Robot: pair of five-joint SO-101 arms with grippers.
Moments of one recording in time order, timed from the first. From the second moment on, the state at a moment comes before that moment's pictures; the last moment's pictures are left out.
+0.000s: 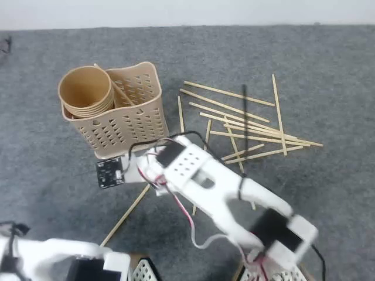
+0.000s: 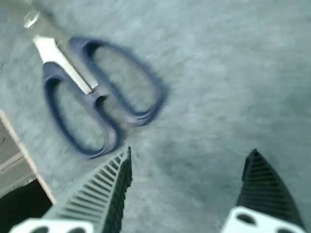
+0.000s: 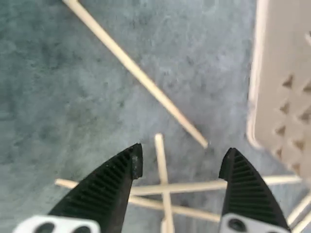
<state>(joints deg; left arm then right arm) -87.6 -29.1 62.5 44.8 -13.9 -52.9 5.7 14.5 63.8 53.1</state>
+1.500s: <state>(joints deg) -92.4 -29.2 69.1 41.9 -19.3 -51.3 28.2 -13.2 78.3 53.6</state>
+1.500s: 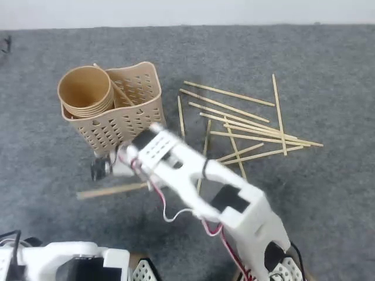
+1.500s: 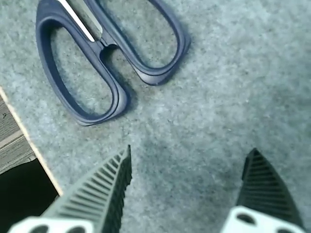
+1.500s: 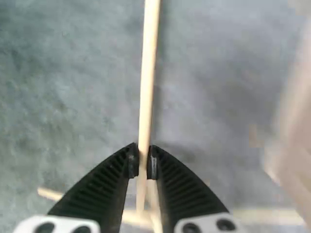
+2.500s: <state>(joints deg) -91.3 -29.4 69.8 41.9 -19.3 -40.2 0.5 -42.5 67.8 1.6</state>
